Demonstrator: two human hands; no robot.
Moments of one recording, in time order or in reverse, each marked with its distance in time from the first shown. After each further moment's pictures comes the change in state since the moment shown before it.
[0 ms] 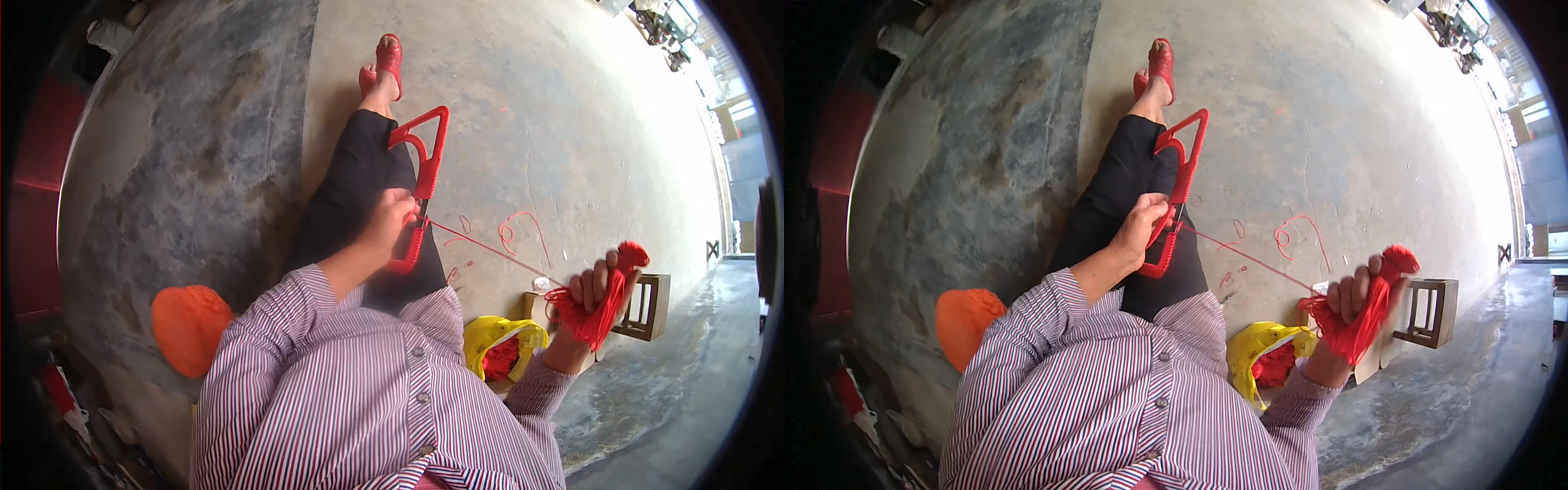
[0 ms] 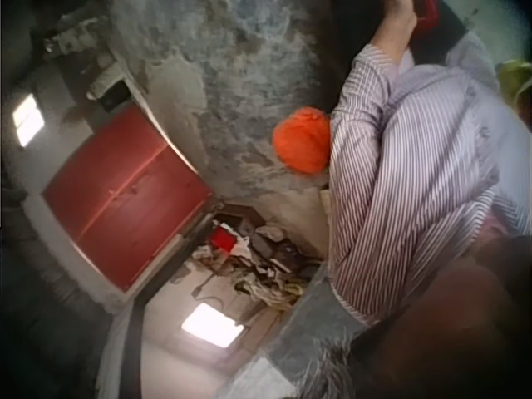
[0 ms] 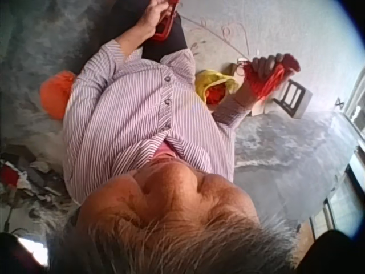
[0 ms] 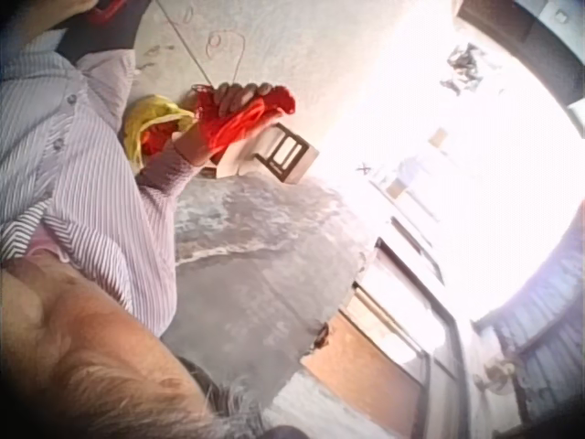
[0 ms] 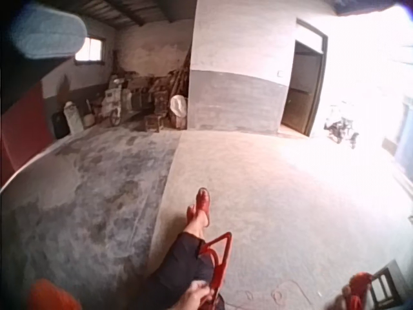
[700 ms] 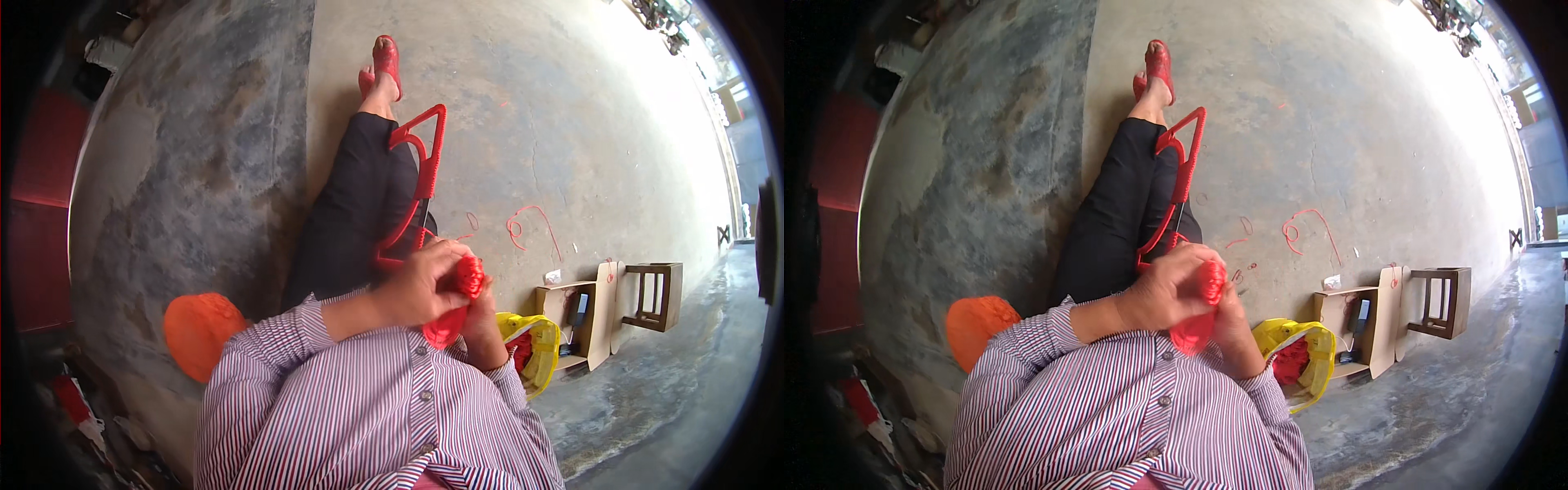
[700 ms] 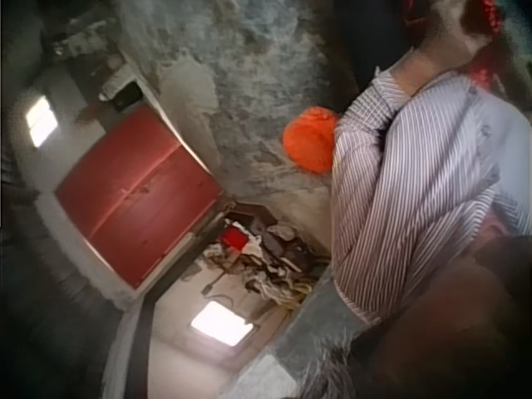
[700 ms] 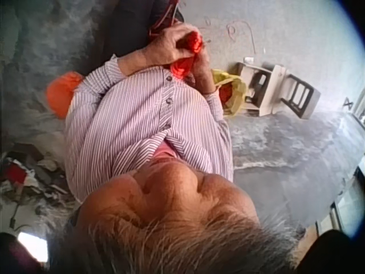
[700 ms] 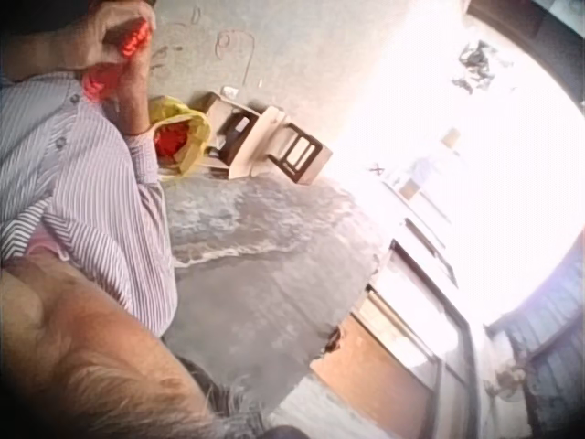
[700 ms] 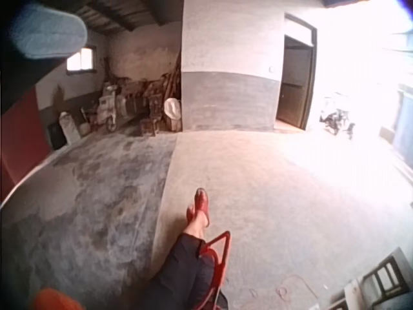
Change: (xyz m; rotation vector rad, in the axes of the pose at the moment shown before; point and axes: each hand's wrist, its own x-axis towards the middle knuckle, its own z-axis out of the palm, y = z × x) left_hand -0.088 0.028 0.033 0.710 -0.612 0.685; right_hand -0.055 0.174 0.010 -0.119 0.225 0.456
